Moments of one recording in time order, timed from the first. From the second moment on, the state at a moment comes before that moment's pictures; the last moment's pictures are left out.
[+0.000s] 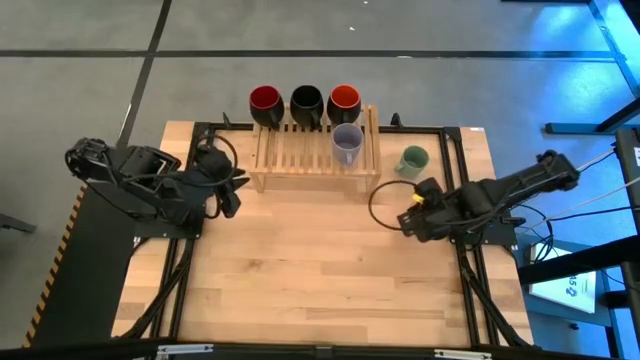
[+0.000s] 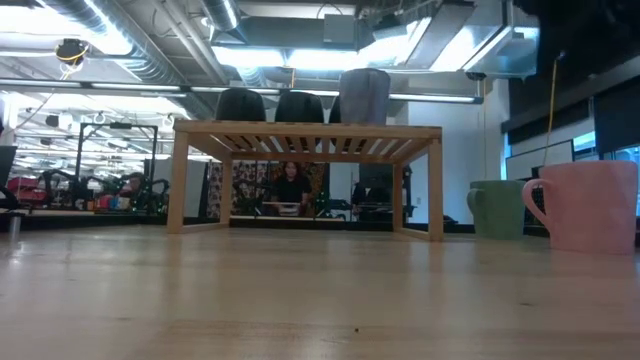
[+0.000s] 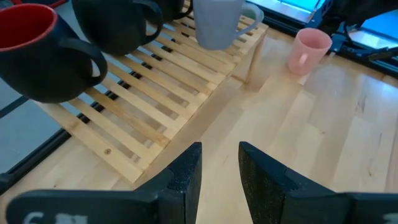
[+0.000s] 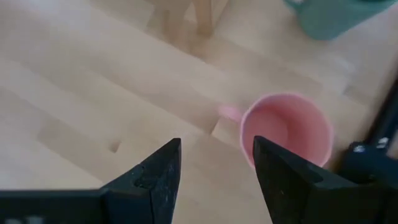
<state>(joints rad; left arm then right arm) -0.34 1.01 1.33 -1.16 -0.70 -0.72 0.40 1.20 1.17 -1.36 0.38 1.47</state>
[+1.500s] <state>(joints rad) -0.34 1.15 1.33 -1.06 -0.61 -0.73 0.40 1.09 0.66 -1.04 0.16 0.64</state>
